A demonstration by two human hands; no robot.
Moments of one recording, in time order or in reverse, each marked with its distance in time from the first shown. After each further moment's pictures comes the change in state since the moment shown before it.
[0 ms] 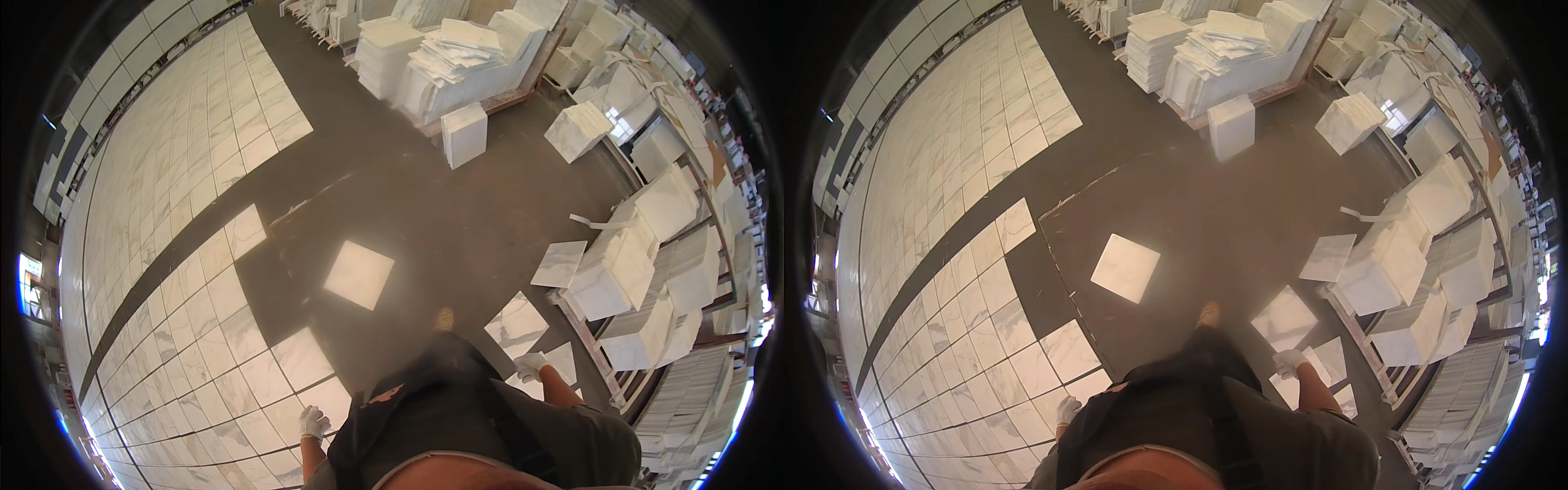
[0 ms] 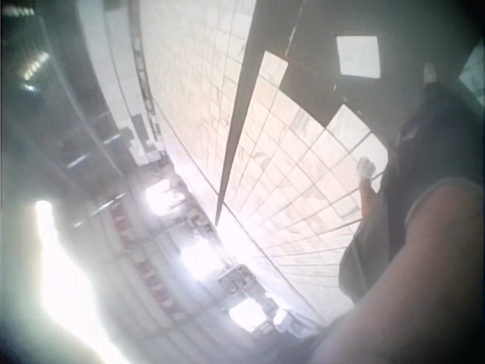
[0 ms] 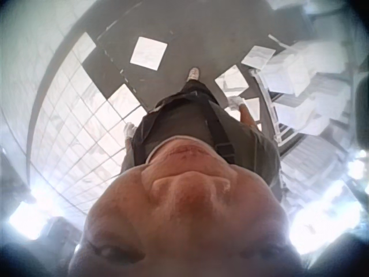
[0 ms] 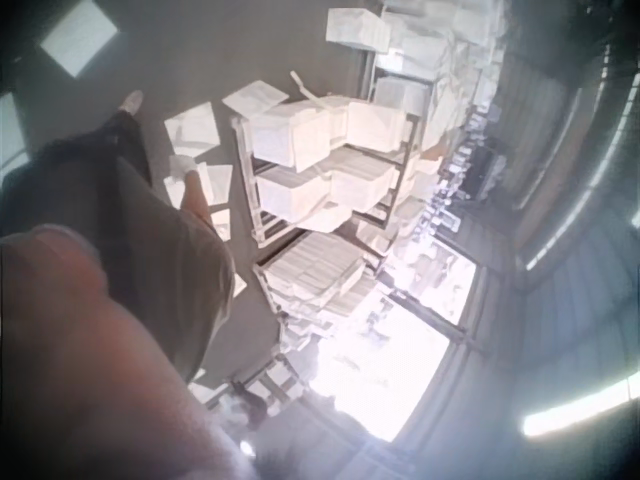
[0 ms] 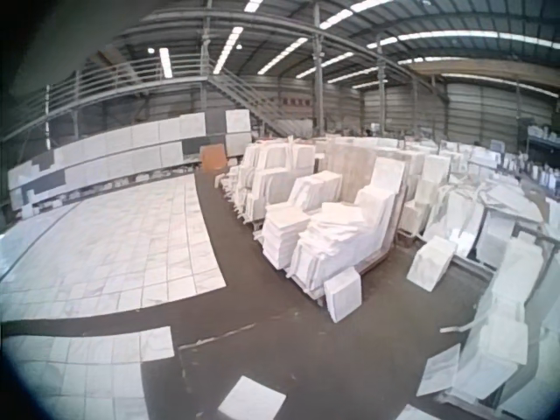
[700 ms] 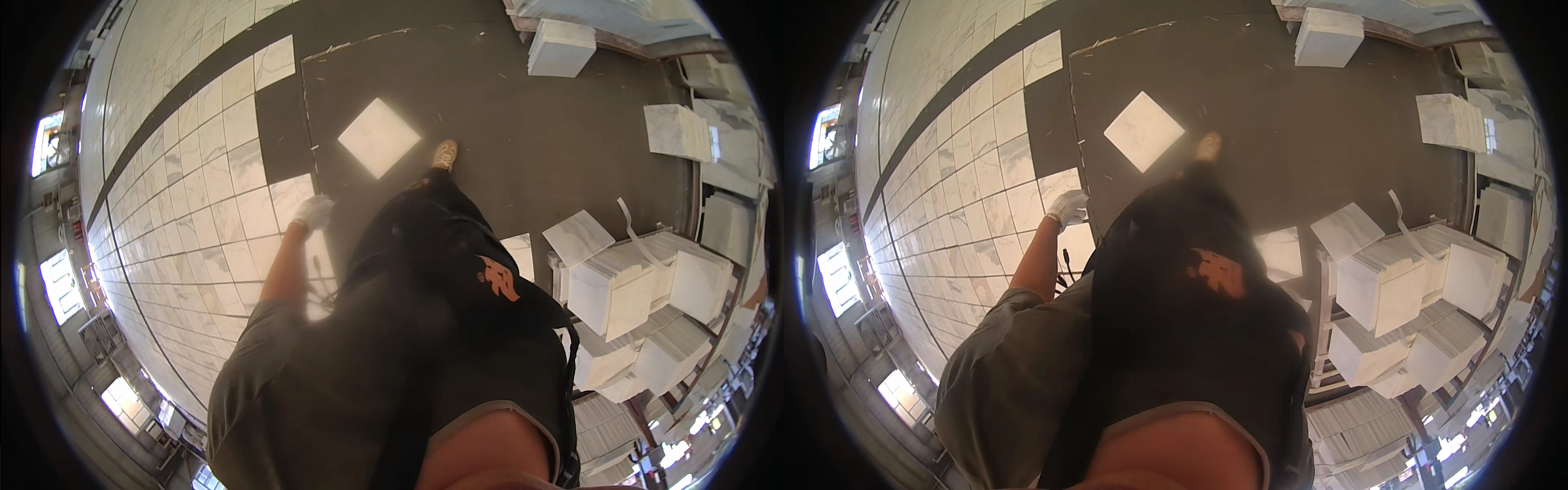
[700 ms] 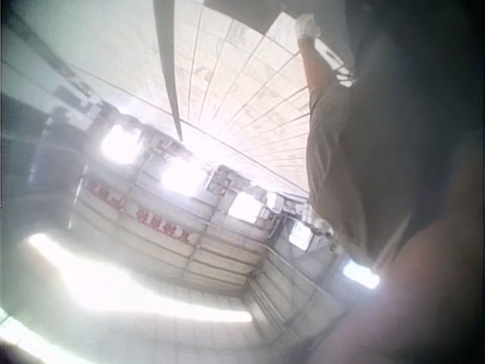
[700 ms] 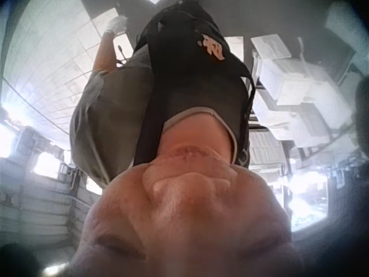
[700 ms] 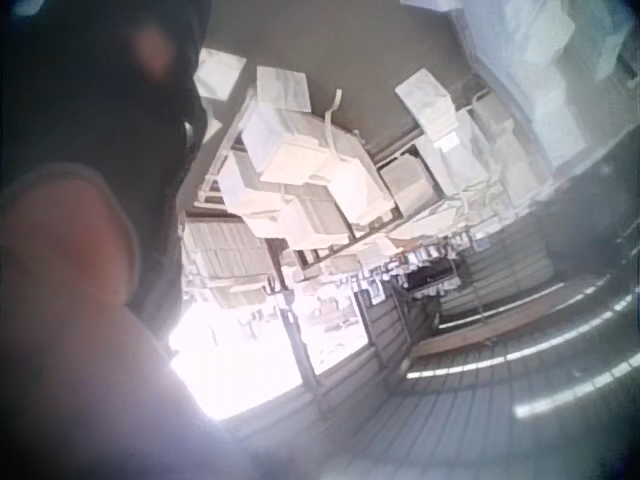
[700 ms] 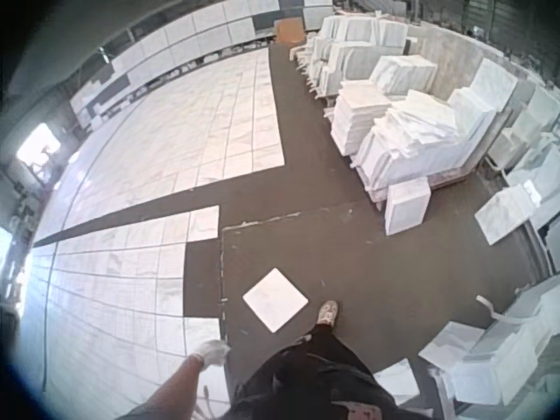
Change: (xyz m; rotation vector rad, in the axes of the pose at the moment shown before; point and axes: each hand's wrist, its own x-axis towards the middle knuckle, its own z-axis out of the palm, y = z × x) left_hand 0.240 0.151 0.205 0.540 -0.161 -0.240; right_hand 0.012 -0.167 -0.127 0.134 -0.029 -0.246
